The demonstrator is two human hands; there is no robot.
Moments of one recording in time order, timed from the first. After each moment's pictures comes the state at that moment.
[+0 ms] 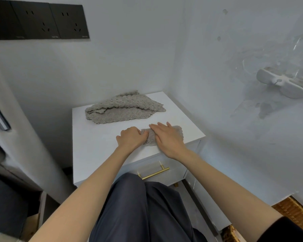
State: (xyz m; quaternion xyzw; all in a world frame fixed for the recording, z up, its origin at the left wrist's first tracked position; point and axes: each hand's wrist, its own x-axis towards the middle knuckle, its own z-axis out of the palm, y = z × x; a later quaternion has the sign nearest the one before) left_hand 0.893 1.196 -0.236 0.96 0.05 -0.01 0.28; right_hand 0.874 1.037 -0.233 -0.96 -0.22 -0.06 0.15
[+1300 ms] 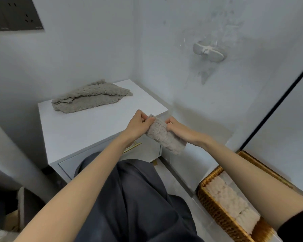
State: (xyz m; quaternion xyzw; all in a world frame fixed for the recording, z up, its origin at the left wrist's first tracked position) left_hand 0.784 1.103 -0.197 0.82 -0.13 -0.09 0.56; right_hand 0.741 0.926 -0.194 -0.88 0.00 0.16 0.45
